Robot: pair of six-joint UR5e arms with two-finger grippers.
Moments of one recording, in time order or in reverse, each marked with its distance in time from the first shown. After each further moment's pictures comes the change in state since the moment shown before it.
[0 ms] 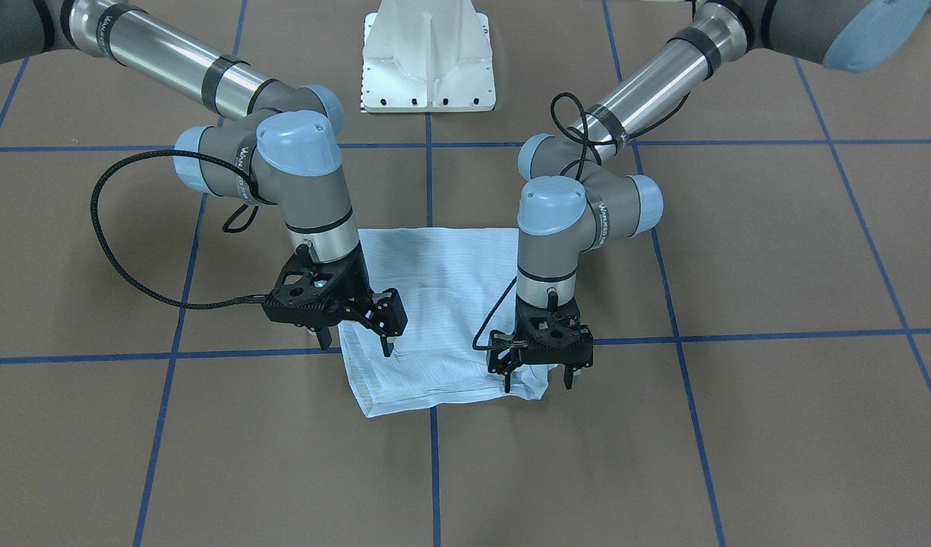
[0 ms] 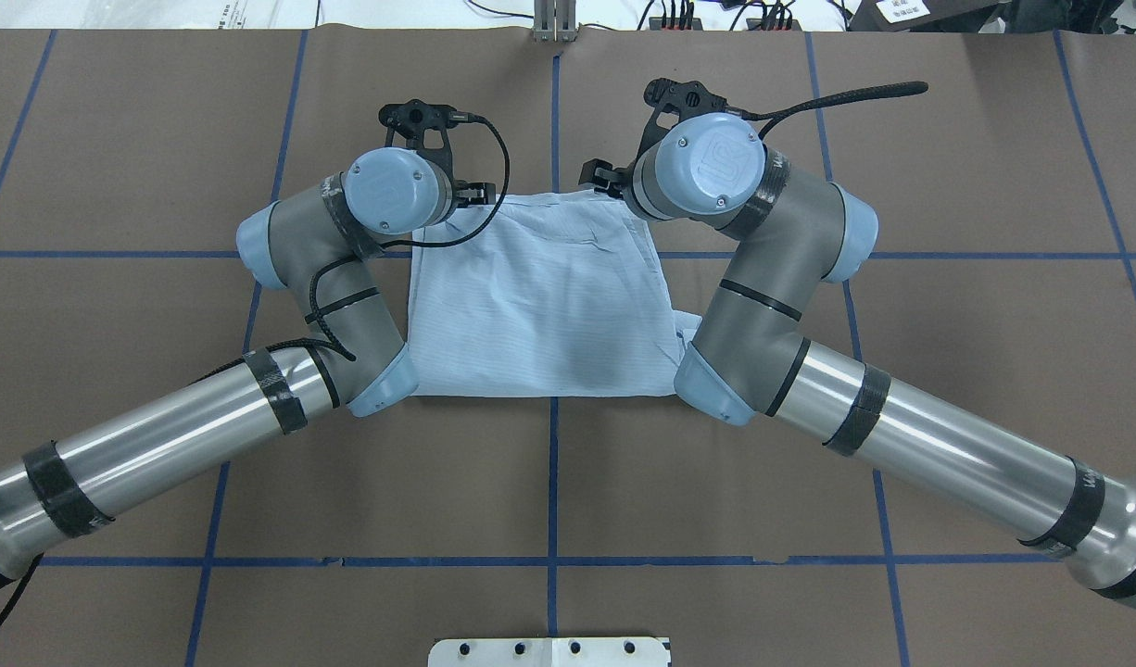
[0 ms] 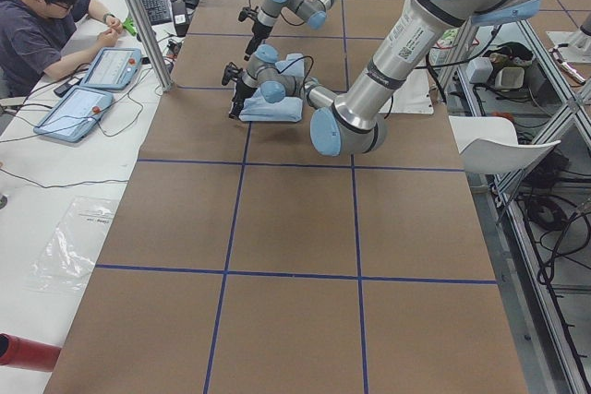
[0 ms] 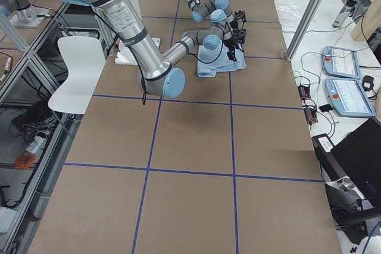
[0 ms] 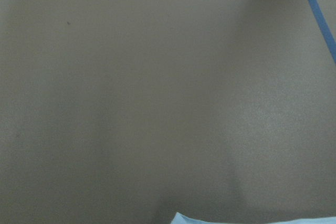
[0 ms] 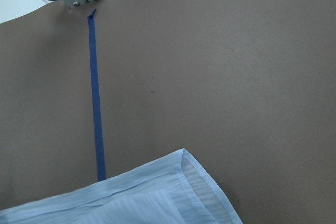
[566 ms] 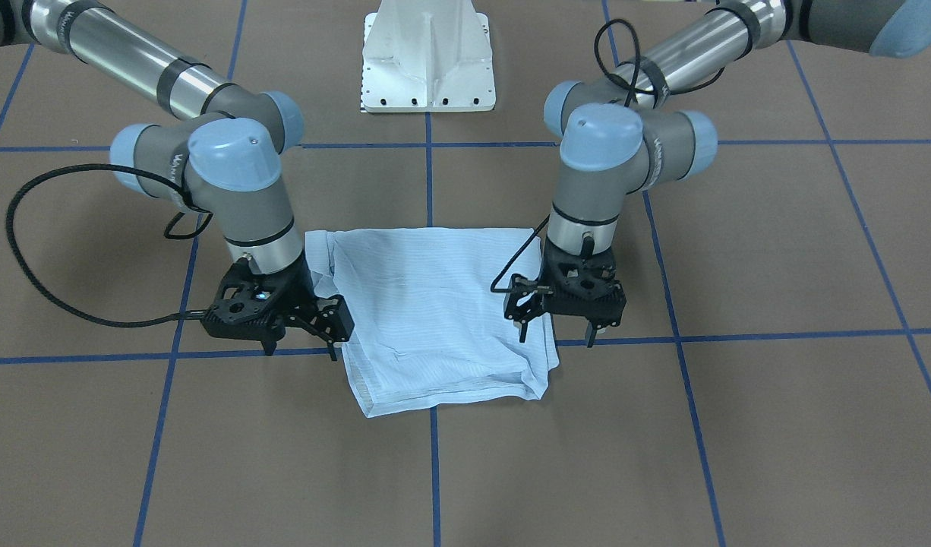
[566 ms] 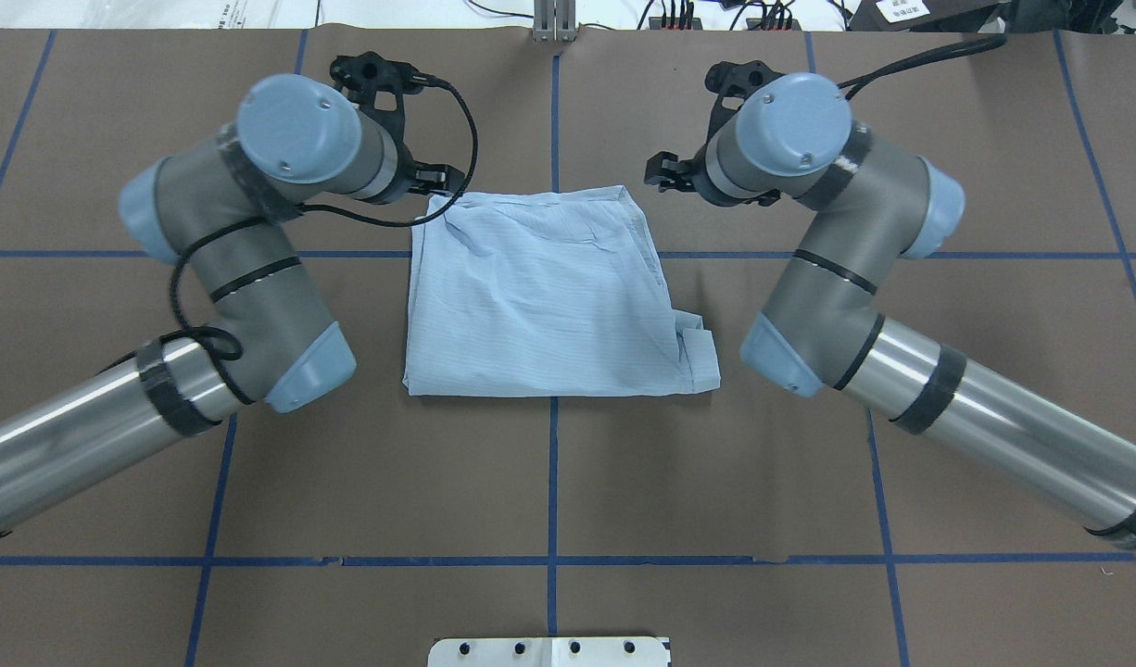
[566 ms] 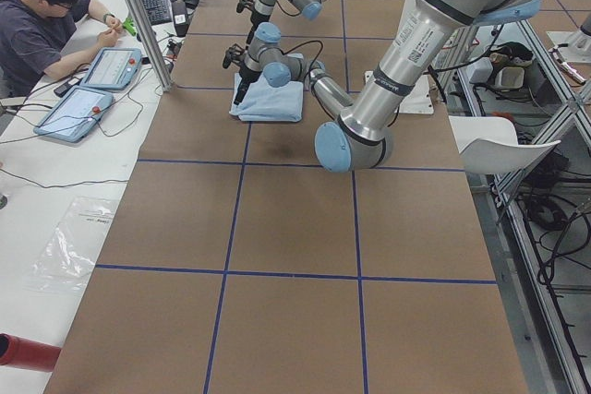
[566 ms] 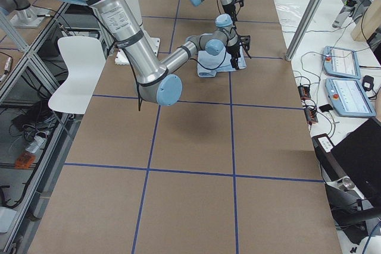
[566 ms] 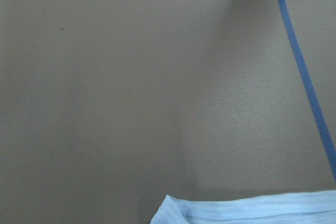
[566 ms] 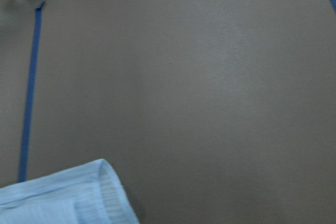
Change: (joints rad) left arm -0.079 0.174 -0.464 0.286 -0.187 0.200; right arm 0.101 -0.130 0.107 -0.080 0.133 -0.197
